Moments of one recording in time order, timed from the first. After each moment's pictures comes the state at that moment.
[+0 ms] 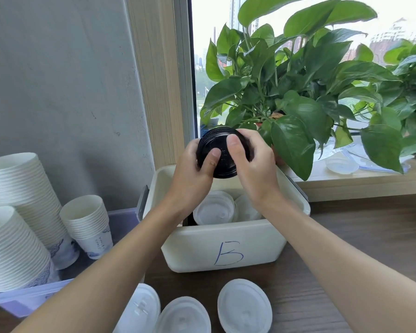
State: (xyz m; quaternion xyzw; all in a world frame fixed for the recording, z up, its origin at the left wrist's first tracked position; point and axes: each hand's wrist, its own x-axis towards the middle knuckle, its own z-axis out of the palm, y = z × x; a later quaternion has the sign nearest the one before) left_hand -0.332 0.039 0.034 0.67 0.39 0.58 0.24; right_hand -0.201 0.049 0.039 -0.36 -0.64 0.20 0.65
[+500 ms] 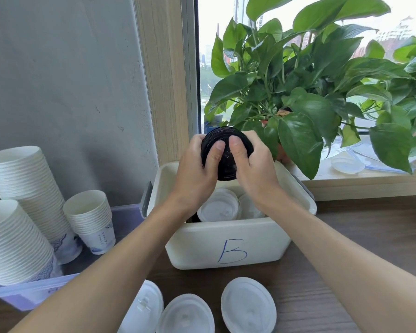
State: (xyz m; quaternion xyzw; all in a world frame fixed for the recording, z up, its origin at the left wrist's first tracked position) left_hand -0.331 0.041 0.033 0.67 0.41 0.59 0.17; right_hand -0.205 0.053 0.036 -0.38 -0.66 0.20 0.61
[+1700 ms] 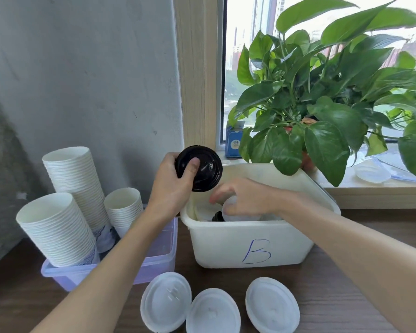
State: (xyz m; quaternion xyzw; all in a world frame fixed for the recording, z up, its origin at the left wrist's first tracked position) left_hand -0.412 0.018 0.030 0.57 0.58 0.56 0.18; right_hand -0.230 0.061 0.028 -0.39 -0.87 0.27 0.10
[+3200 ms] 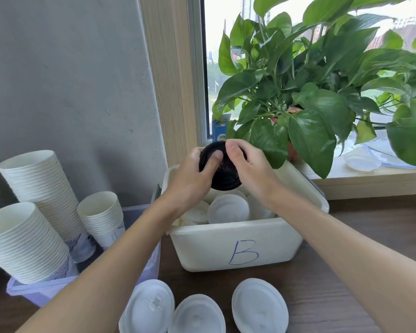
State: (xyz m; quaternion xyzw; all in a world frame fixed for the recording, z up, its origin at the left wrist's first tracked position) left_hand -0.356 0.046 0.031 0.66 0.51 0.48 0.29; right_hand -0.212 0.059 0.034 -0.39 -0.69 0.34 0.51
